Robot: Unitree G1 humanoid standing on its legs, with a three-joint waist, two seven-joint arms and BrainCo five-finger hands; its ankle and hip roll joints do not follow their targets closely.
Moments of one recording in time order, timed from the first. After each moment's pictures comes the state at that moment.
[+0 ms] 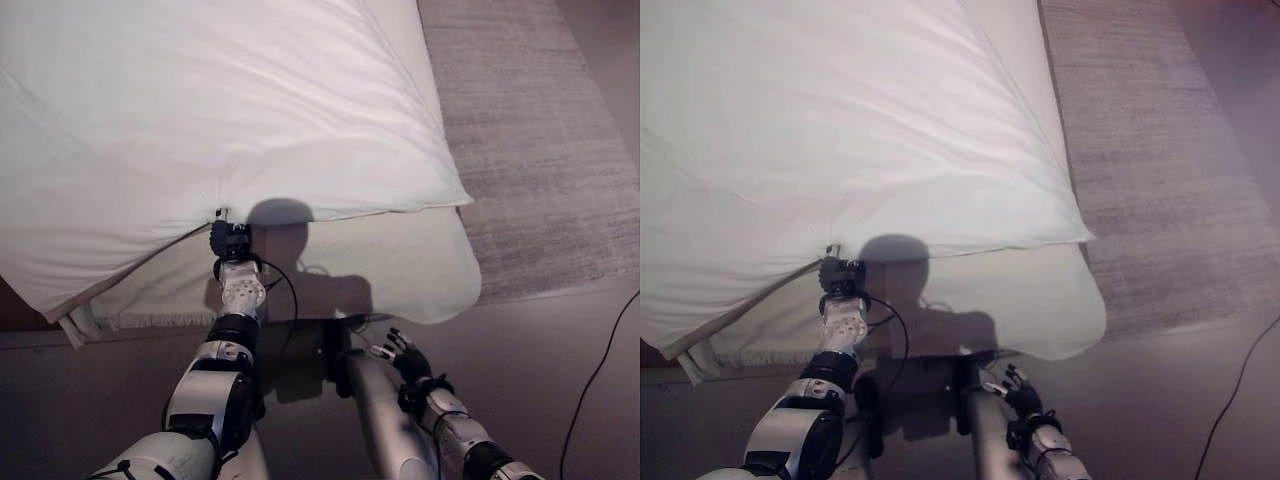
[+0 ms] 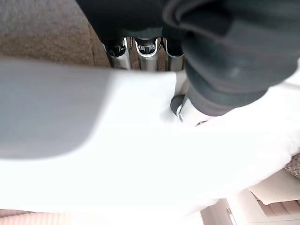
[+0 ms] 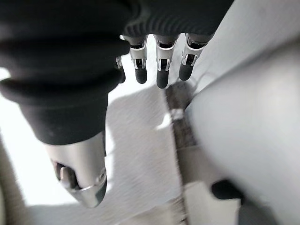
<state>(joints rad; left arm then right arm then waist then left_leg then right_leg) -0.74 0.08 0.11 0.78 -1.48 -0.41 0.03 -0.22 -0.14 0.41 0.83 0.63 -0.20 -0.06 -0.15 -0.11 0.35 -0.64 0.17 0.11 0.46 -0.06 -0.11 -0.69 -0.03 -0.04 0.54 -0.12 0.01</state>
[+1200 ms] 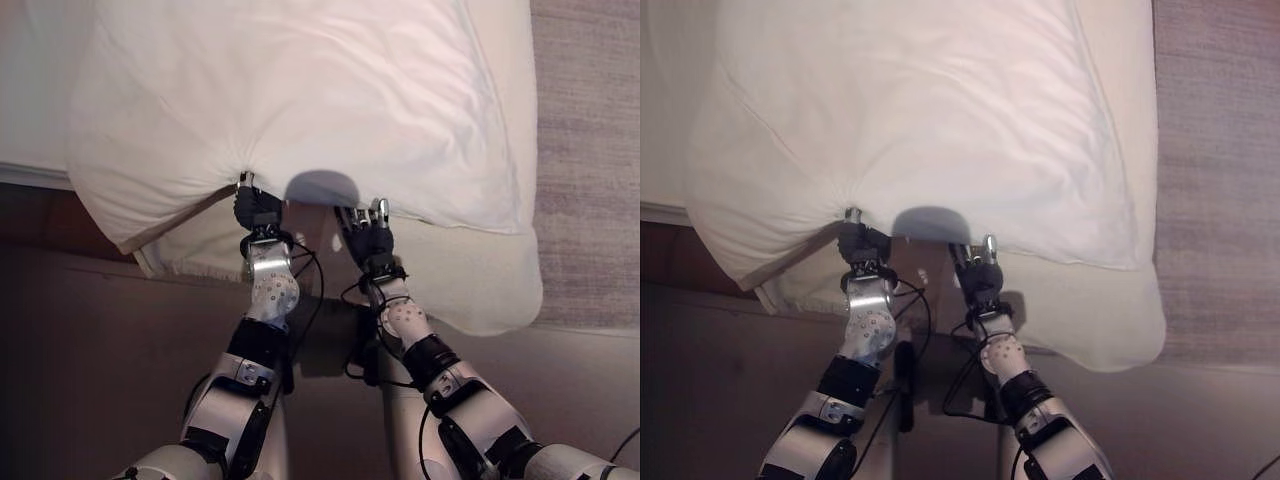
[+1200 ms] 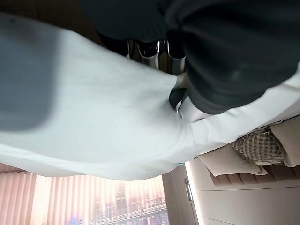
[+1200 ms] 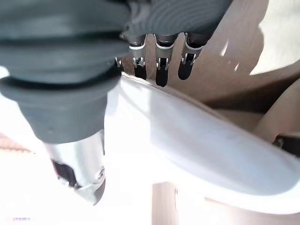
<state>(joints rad) -0.66 0.01 -0.13 0.26 -1.43 -0.56 0.20 -0.64 0.02 0.27 0.54 1.66 -0.26 0.19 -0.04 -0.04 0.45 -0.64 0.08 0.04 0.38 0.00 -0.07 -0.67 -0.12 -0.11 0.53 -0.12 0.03</state>
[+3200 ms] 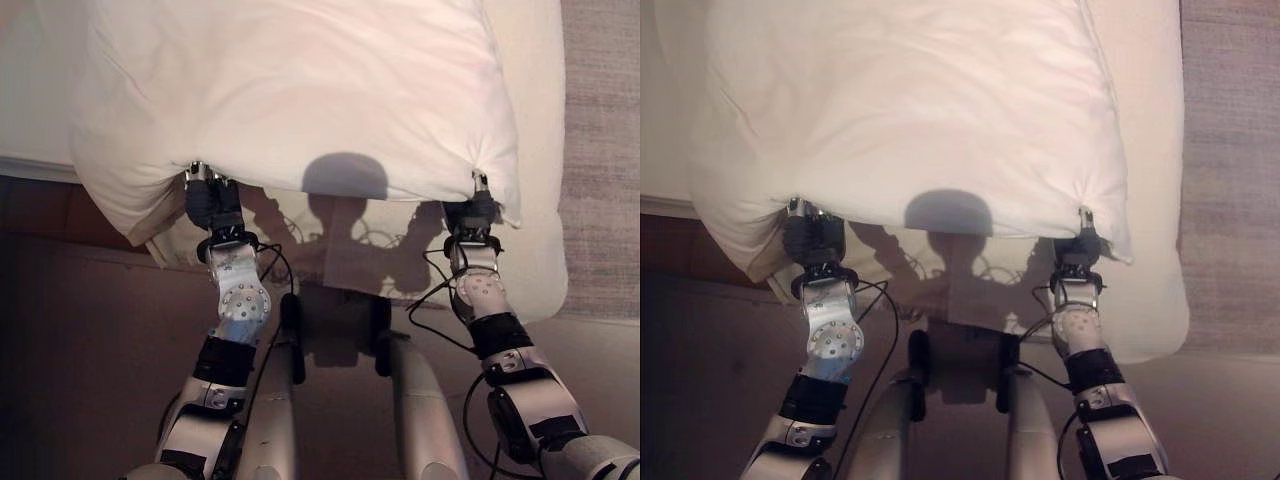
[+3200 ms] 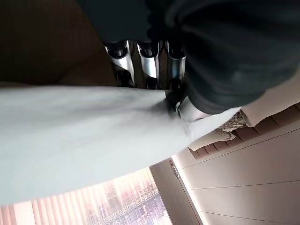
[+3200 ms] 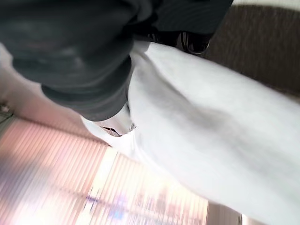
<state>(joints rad) -0.54 0.12 -0.06 0.05 -1.28 -0.56 0.30 -0.63 -0.21 0.01 0.40 1.59 -0.34 0.03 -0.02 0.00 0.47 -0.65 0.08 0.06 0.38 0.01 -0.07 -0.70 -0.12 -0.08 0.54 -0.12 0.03</state>
